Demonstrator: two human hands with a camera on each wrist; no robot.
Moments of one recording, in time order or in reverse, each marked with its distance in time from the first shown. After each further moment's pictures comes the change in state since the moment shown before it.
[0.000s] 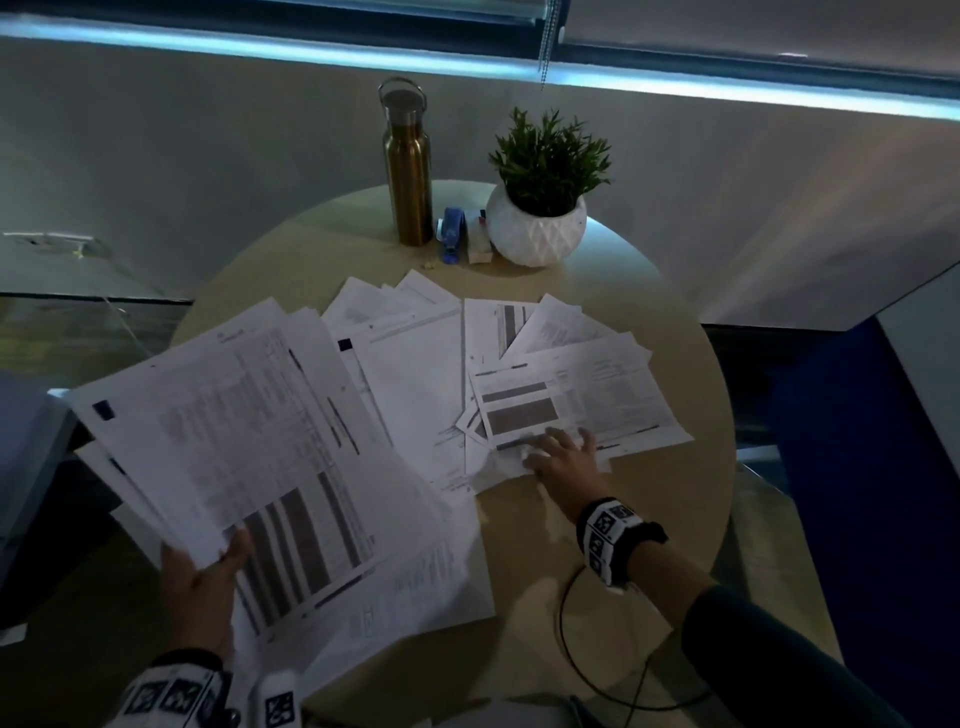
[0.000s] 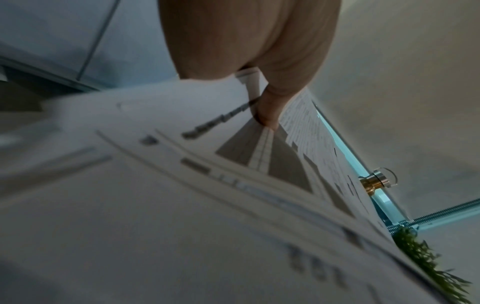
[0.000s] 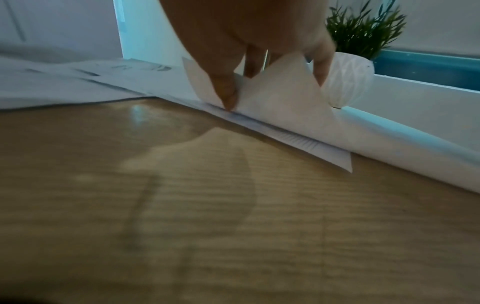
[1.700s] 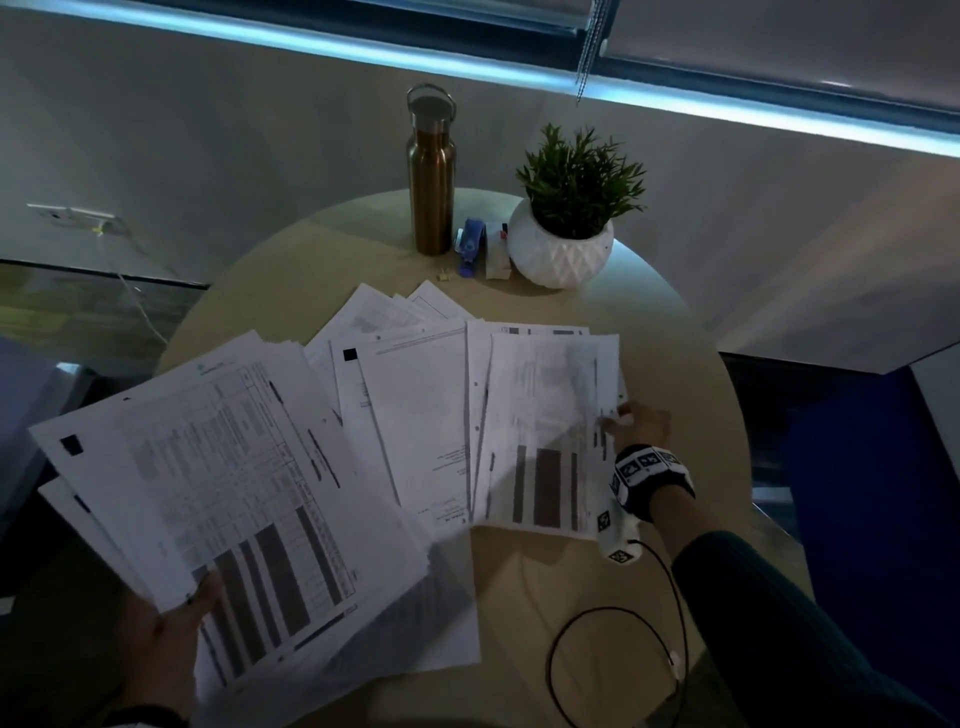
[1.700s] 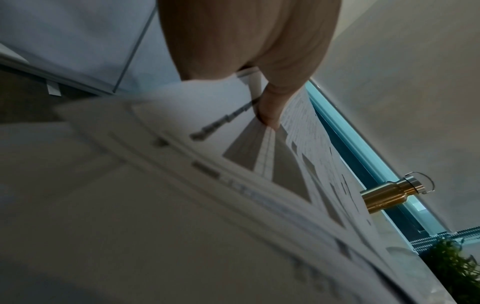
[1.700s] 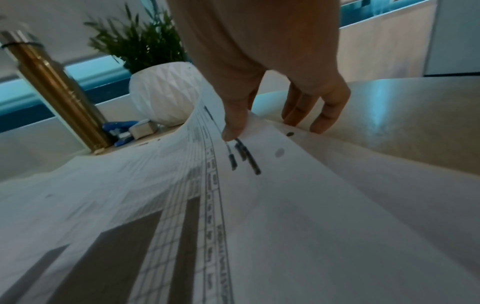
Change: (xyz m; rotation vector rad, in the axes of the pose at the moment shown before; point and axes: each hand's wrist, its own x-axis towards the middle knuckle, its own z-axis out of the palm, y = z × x) left_hand 0.016 -0.033 -0.014 -0.032 0.005 -0.064; right_hand 0.076 0.089 -0.053 0.782 0.036 0.885
